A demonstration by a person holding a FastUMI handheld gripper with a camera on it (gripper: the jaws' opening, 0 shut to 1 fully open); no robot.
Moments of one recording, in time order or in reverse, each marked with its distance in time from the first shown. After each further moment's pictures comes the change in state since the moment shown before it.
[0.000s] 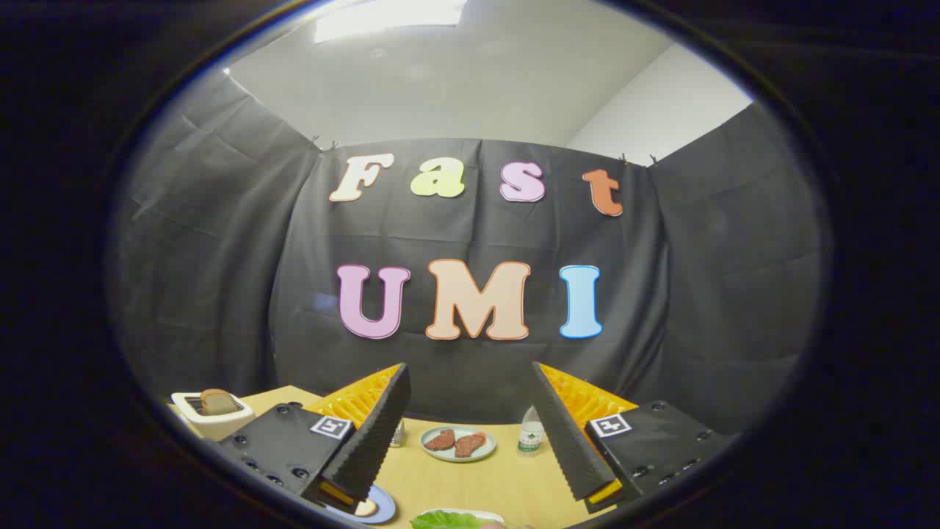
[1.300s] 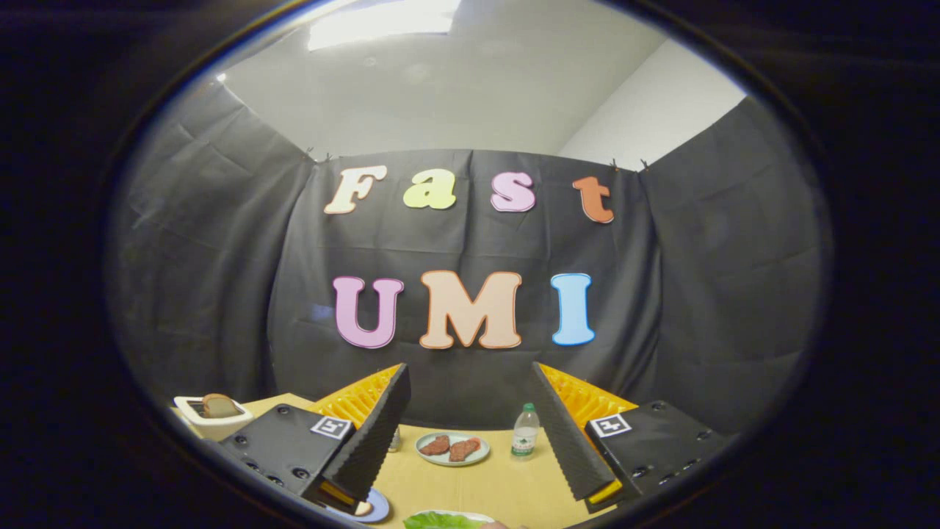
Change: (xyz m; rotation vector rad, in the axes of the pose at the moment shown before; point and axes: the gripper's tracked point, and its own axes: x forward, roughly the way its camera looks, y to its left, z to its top) arm -0.015 -0.028 0.014 -0.001 -0.034 -0.020
